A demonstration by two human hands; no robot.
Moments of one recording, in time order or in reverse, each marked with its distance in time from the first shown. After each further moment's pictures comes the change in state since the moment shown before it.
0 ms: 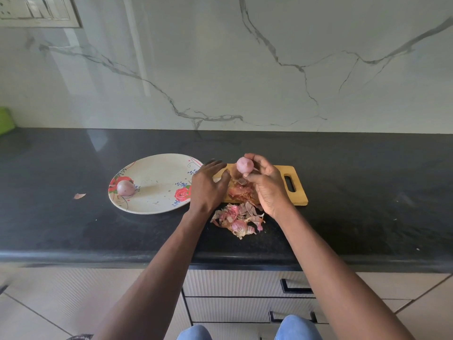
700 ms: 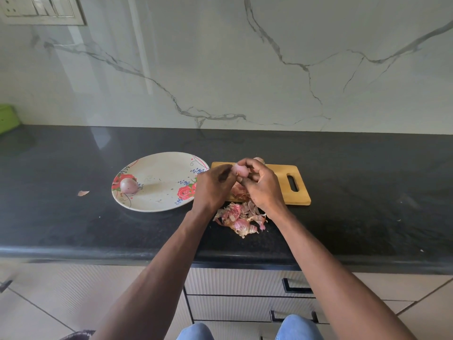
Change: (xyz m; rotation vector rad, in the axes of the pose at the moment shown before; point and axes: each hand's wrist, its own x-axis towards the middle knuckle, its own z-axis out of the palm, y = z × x) left_hand -0.006 0.002 0.000 -0.156 -0.022 0.026; right_hand -0.001 0.014 0.006 -0.484 -0.012 -0.215
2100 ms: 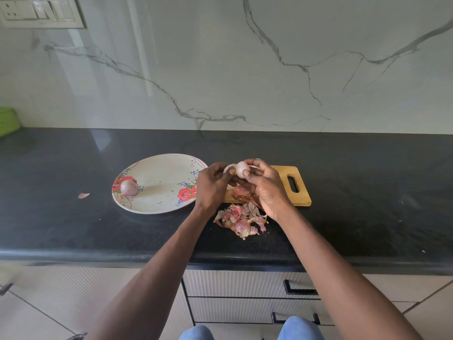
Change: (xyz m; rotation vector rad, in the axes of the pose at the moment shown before) left_hand 0.007 -0.007 0.006 -0.391 -0.005 -0.203; right_hand 0.008 -0.002 -0.001 0.490 0.028 0.325
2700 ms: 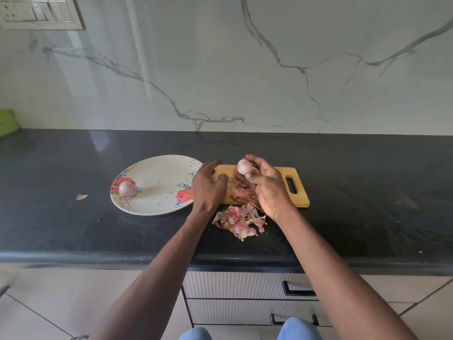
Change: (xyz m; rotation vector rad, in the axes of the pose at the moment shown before) left_hand -0.002 0.006 -0.002 0.333 0.108 0.078; right_hand -0.004 -0.007 -0.004 0.158 -0.069 -0.024
